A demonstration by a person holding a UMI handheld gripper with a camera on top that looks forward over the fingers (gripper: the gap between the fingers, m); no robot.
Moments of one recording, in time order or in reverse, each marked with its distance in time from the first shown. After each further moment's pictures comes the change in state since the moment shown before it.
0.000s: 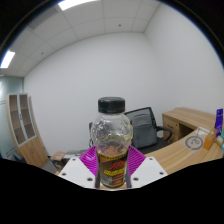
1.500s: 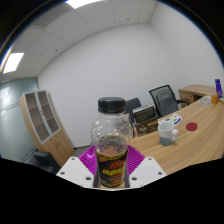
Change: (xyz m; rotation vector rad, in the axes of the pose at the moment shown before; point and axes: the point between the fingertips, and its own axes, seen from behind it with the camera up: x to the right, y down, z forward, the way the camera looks) arm -0.318 0.162 -0.210 -0.119 -0.140 0.120
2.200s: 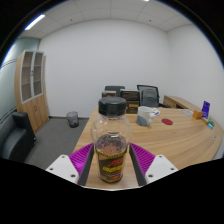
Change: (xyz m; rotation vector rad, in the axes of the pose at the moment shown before) arm 0.042 0.118 -0.091 -0.153 0.250 -0.336
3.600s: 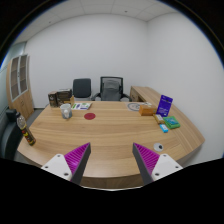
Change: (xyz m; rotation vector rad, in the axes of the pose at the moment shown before) arm 0.515 -0.035 -0.170 -0.150 0.102 0.001
